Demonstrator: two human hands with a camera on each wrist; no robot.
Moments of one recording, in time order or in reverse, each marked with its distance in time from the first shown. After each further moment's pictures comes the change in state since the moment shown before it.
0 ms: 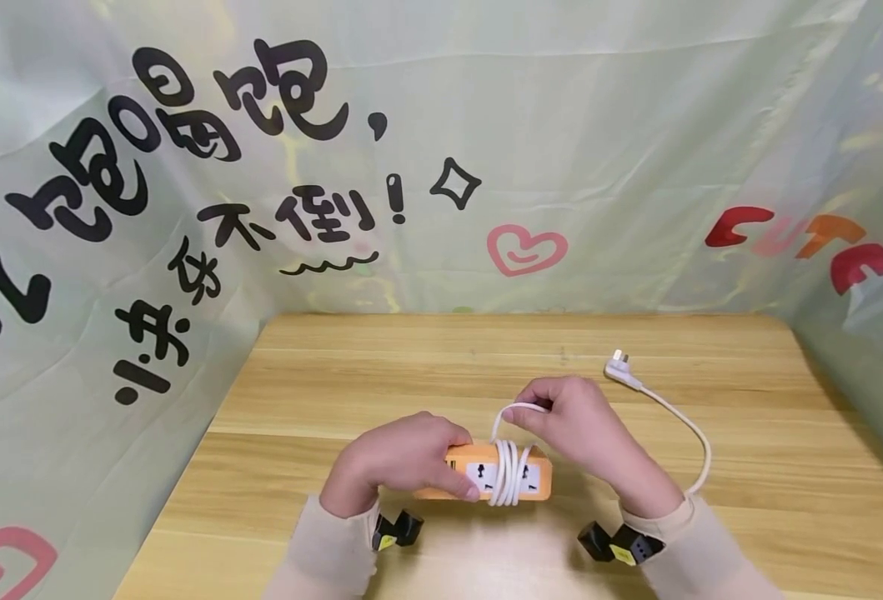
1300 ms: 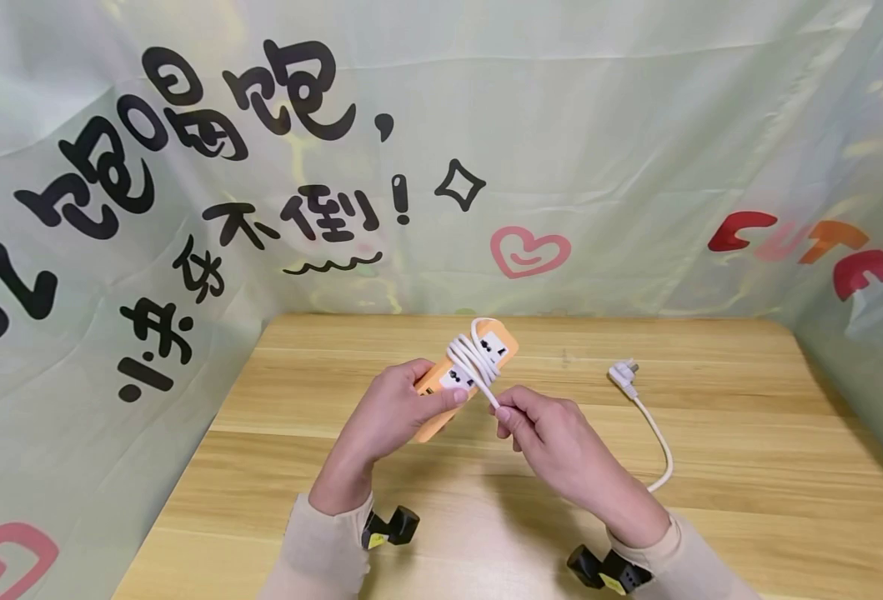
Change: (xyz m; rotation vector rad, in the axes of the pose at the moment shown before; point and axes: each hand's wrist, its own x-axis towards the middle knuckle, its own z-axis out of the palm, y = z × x) left_hand -0.007 0.002 -0.017 -0.421 0.596 -0.232; right_hand -0.015 -0.021 0.023 0.016 0.045 -0.208
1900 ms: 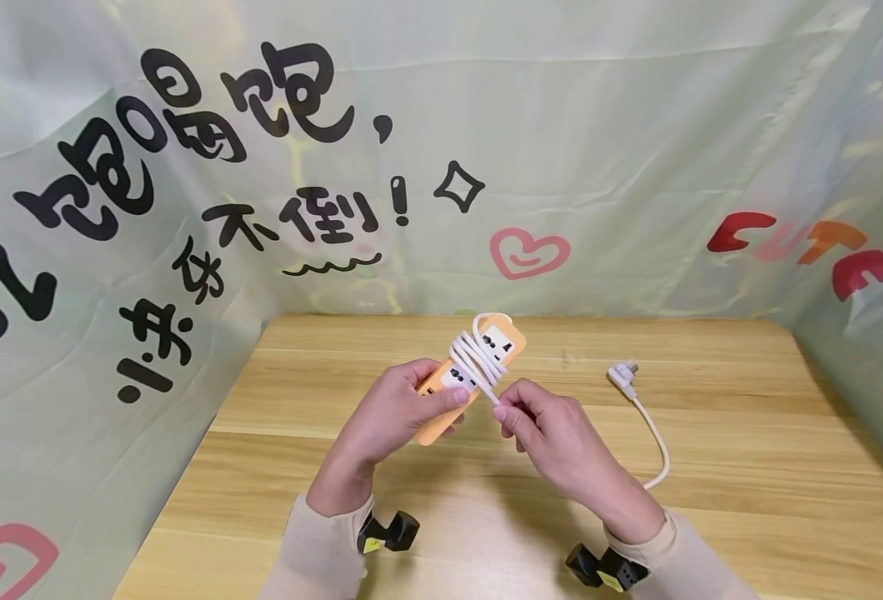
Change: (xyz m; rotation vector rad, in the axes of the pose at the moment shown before) left_hand 0.001 0.006 0.001 -0.316 -0.146 0.001; right_hand 0.004 0.007 -0.001 0.111 0.043 0.040
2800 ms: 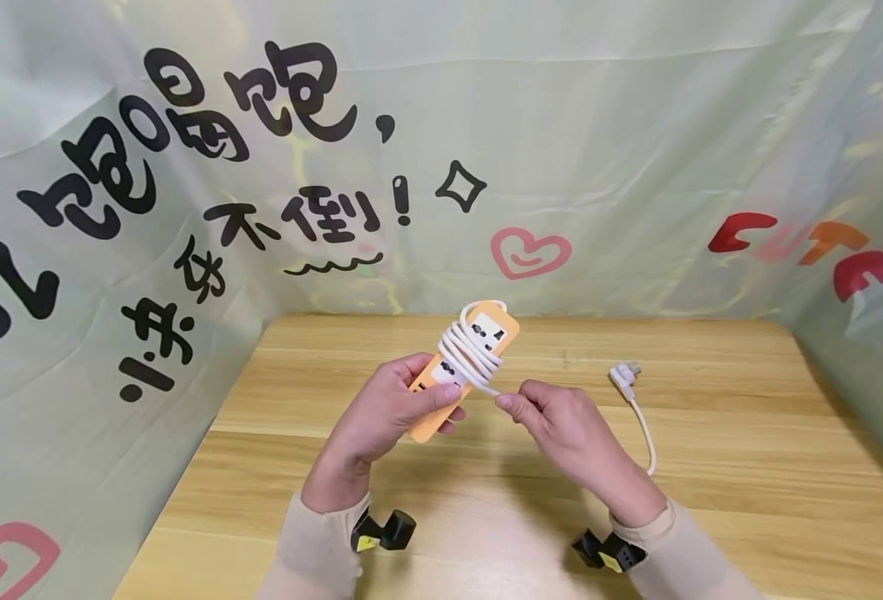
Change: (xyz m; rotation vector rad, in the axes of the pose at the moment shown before) left_hand -0.005 0.002 -0.008 -0.218 -0.095 0.072; right_hand 0.009 0.018 -0.005 -0.219 0.020 -0.003
